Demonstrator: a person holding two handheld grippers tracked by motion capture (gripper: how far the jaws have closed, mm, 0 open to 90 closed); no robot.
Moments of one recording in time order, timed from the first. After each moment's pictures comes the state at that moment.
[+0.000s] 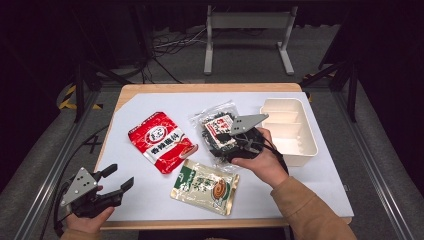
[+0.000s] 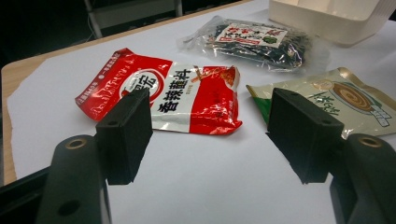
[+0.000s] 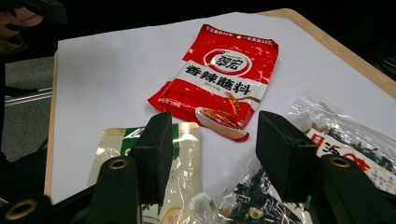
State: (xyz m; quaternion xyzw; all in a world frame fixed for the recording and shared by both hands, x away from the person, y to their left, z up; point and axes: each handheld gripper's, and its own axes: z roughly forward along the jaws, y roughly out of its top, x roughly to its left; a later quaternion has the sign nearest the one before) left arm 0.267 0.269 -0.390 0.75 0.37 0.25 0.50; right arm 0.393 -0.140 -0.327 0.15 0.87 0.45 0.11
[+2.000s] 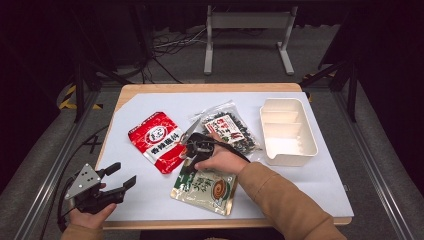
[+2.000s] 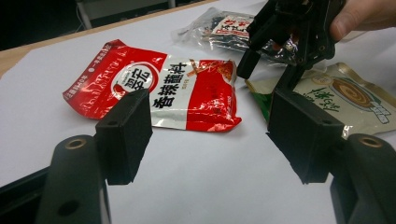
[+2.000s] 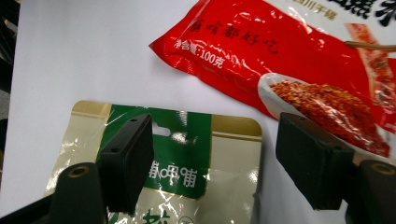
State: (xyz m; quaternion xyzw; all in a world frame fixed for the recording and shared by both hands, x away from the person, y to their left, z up) left arm 0.279 0.269 -0.395 0.76 0.37 0.23 0.49; right arm 0.454 -0.030 -0.420 0.10 0.95 0.28 -0.05
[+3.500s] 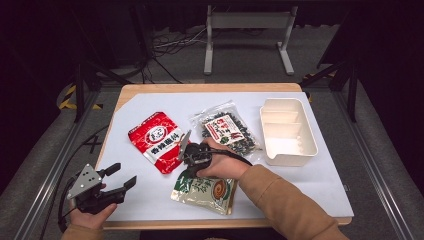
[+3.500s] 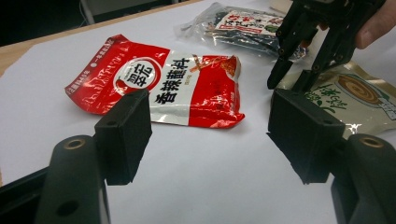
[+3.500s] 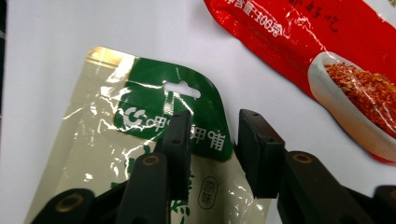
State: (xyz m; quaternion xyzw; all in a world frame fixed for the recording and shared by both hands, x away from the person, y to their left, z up) left arm 0.279 0.268 -0.397 0.76 0.37 0.23 0.48; right arm 0.423 -0.020 -0.412 0.03 0.98 0.19 0.00
